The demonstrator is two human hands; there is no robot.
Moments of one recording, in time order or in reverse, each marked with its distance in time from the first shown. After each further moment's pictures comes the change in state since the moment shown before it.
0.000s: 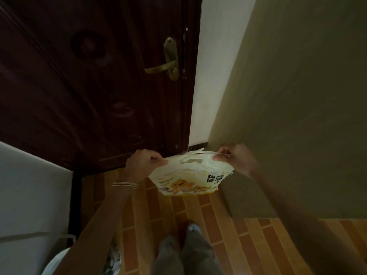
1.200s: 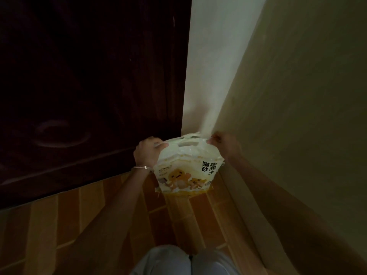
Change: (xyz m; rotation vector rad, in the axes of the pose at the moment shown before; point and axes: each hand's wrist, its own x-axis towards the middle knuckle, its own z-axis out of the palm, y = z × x) left_hand 0.385 -0.238 0.341 -0.077 0.268 -0.014; right_hand 0.338 0.338 0.290 -0.041 0.300 0.237
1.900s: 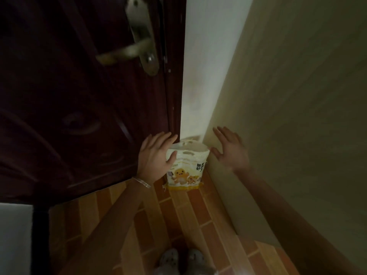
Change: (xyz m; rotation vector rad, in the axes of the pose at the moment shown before) left_hand -0.114 0.216 -0.253 0.371 0.125 0.623; right_hand -0.142 -0.176 -0.267 -0.300 0.108 -0.241
